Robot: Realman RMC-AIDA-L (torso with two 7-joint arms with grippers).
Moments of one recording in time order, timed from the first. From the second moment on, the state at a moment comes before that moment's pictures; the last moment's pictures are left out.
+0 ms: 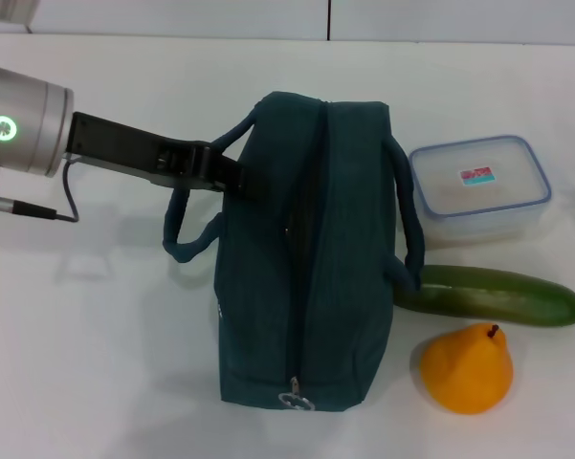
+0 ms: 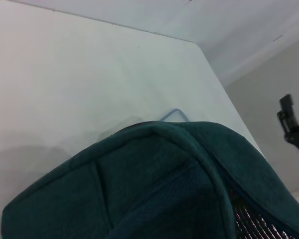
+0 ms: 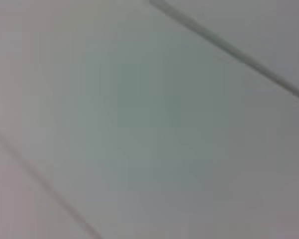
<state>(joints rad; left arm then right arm) -0.57 -2.07 0.90 1.15 2.10 1.77 -2.56 0.35 2.01 -0.51 -0.01 -1.13 -1.66 1.30</state>
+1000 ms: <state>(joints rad) -0.59 -2.07 0.89 1.07 2.04 1.76 -2.41 0.52 2.03 -0.58 0.12 -1.13 -1.23 1.53</state>
